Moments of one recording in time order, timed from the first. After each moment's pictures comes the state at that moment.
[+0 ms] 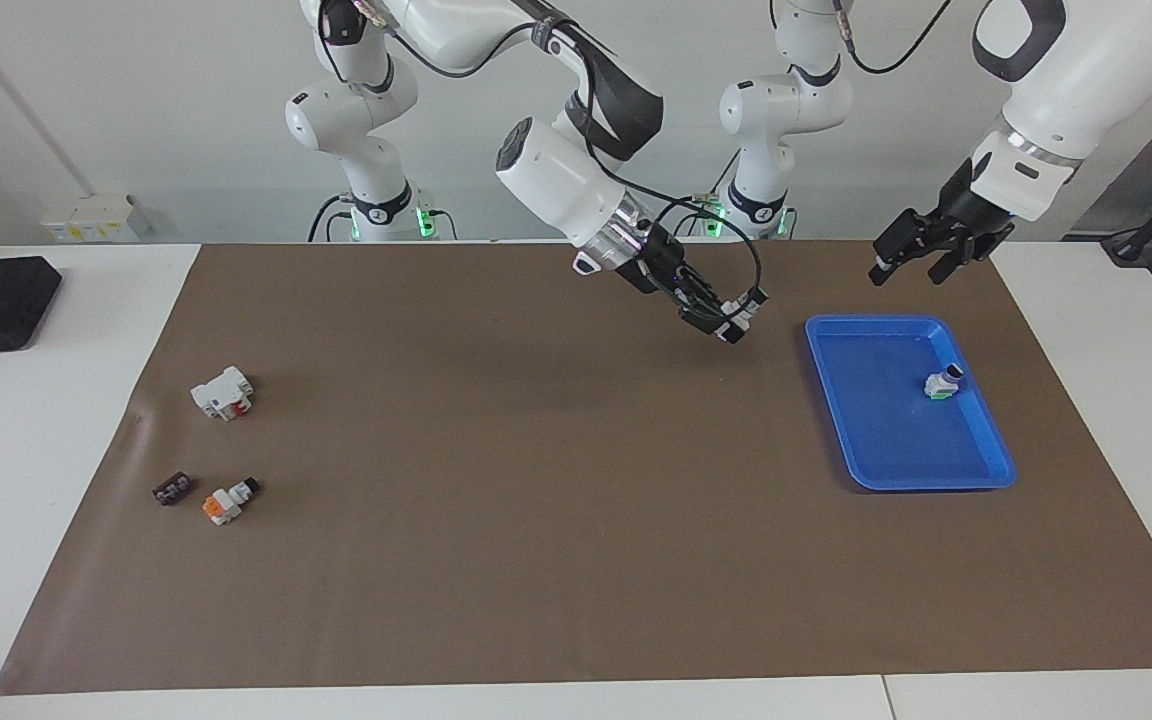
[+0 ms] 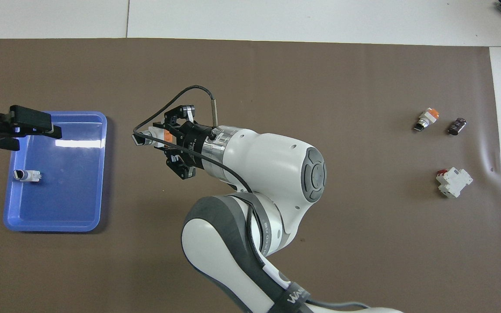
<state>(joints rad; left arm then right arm) 0.07 -0.02 -0.09 -1.62 -0.27 1.62 -0.19 0.73 0.36 0.00 -1.62 0.93 2.68 1.42</state>
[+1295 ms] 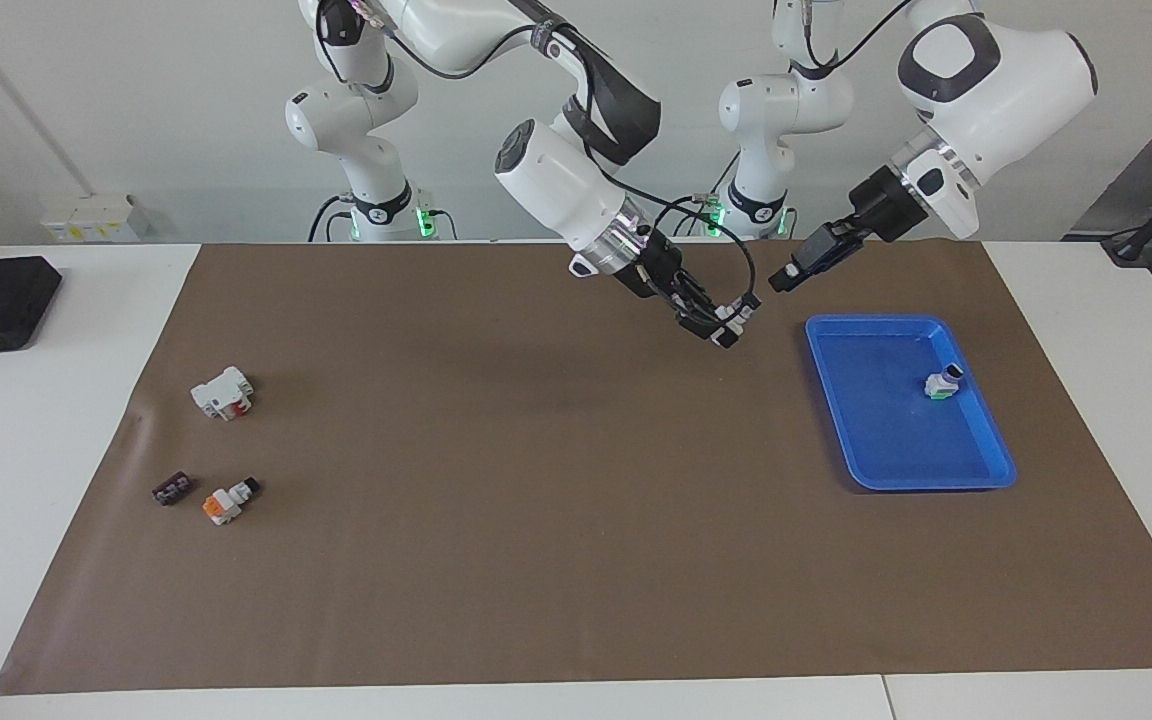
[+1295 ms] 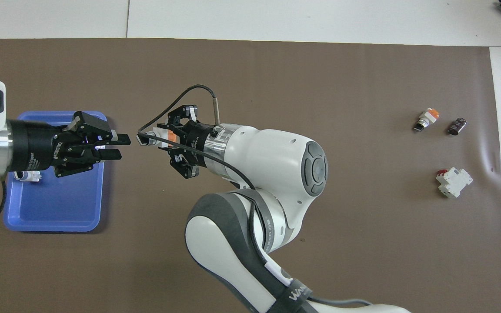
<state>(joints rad) -0.01 -0.17 -0.09 -1.98 -0.76 1.90 -0.42 0.72 0.36 0.00 -1.62 0.91 2.65 1.47</state>
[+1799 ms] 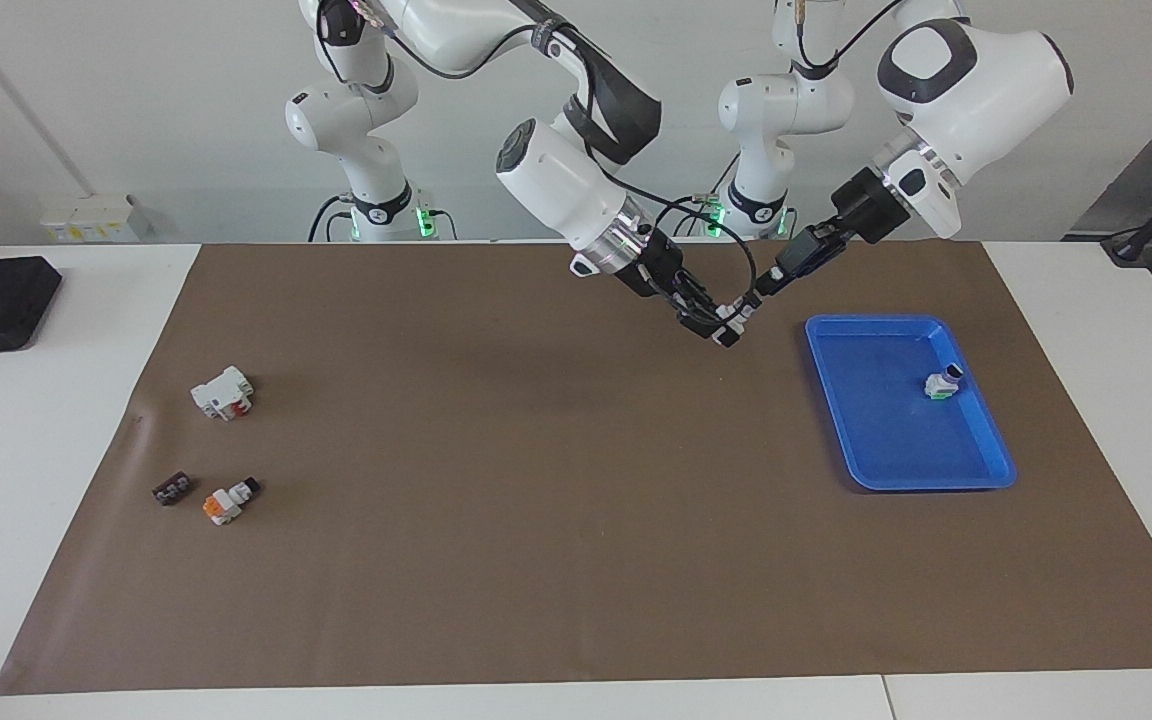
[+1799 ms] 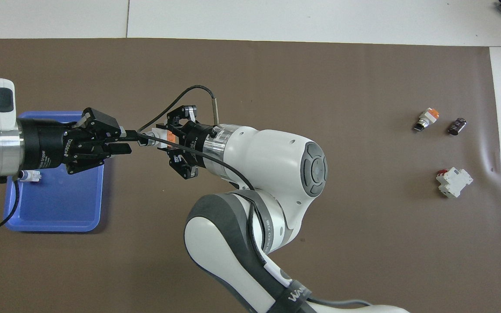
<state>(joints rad) -0.03 -0.17 -0.09 -1.99 -0.79 1.98 -0.45 0.72 0.36 0.00 -1.62 0.91 2.65 1.47</state>
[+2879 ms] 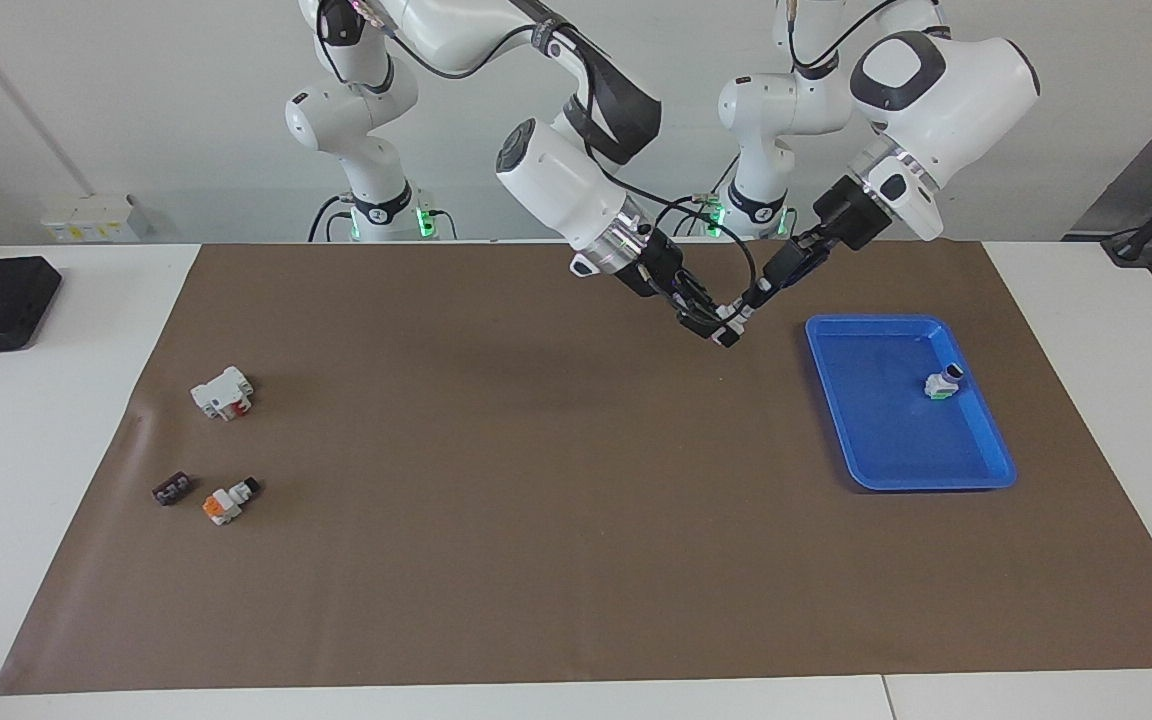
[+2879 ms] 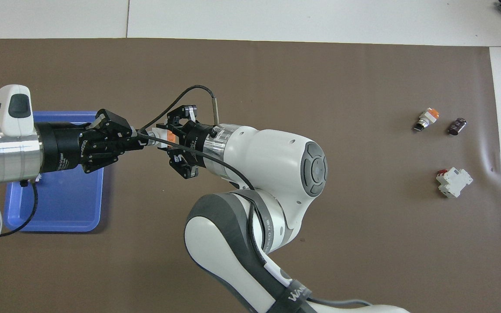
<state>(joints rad) -0.09 -0.19 -0.09 -2.05 -0.80 2.10 -0.47 0.72 0.36 0.00 -1.62 0.91 2.65 1.47</state>
